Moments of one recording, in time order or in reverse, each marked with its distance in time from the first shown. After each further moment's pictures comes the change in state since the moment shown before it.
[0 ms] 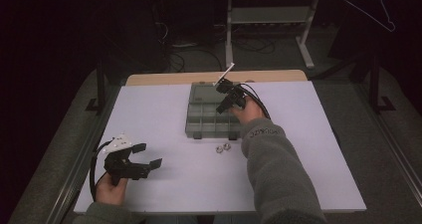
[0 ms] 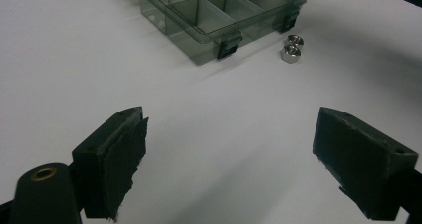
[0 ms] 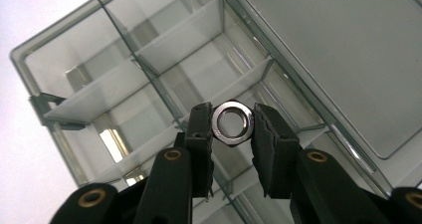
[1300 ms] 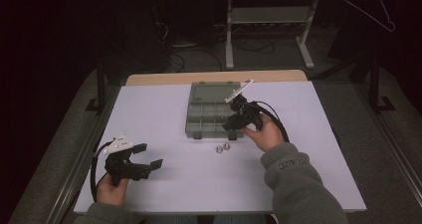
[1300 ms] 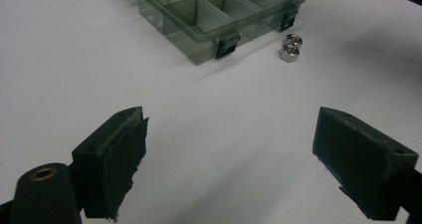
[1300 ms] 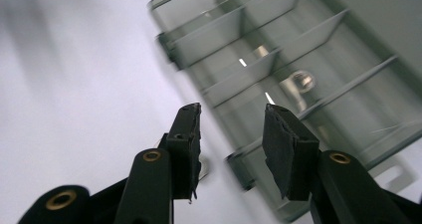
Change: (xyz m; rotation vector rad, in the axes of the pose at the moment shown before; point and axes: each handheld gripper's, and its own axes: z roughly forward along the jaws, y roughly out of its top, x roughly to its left) left arm -0.002 0.000 0.000 0.008 0.003 0.007; right arm 0.050 -0.069 -0.050 -0.136 0.063 -0.065
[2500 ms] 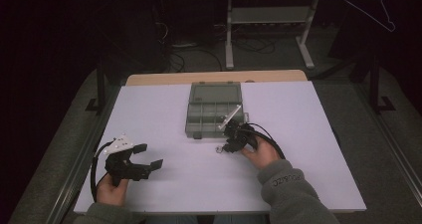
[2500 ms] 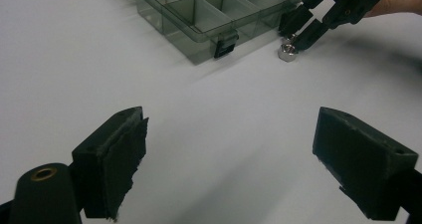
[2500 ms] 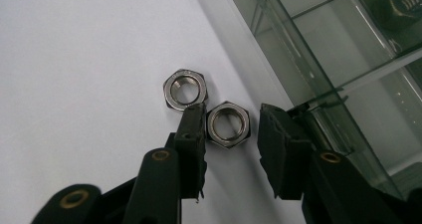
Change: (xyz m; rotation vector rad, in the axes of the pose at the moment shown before) left arm -0.001 0.000 0.000 -0.003 -0.003 0.004; right arm 0.024 -0.036 0.053 0.149 -0.038 -0.104
